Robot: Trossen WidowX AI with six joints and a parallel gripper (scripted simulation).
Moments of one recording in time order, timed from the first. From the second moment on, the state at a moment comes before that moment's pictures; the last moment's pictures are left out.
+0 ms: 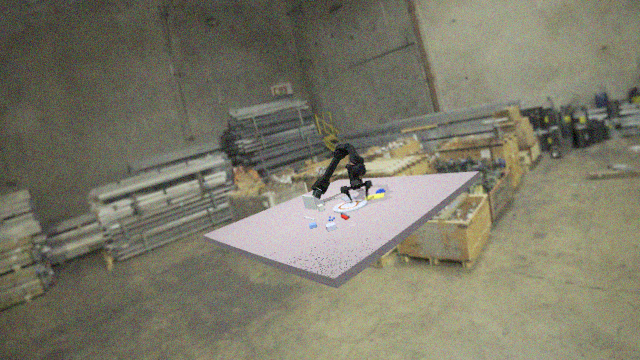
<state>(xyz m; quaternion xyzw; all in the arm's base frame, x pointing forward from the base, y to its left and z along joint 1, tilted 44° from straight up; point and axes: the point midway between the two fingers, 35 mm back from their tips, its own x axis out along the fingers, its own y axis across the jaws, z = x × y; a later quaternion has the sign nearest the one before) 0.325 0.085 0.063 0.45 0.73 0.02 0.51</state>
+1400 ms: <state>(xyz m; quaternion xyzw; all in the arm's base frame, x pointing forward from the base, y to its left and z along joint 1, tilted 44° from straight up) 0.371 0.023 0.029 0.59 0.70 -0.21 0.34</state>
